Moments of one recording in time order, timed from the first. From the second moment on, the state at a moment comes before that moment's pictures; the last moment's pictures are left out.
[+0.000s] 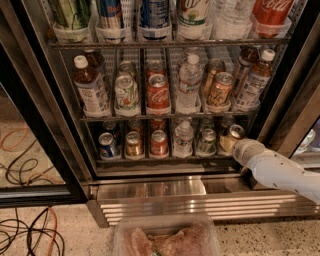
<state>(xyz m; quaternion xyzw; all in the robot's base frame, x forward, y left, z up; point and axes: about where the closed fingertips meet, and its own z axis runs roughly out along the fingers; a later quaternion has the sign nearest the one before) 0.673 -0.285 0.626 -0.03 0.85 0.07 0.52</state>
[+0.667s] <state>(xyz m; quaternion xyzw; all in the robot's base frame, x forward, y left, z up) 0.658 -0.280 0.642 -0.03 0.86 0.09 0.50</state>
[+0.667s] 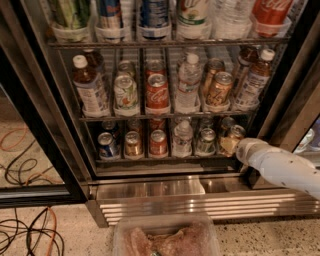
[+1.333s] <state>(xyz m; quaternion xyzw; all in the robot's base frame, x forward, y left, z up) 0.648 -0.266 0.688 -0.04 0.87 0.13 0.47</state>
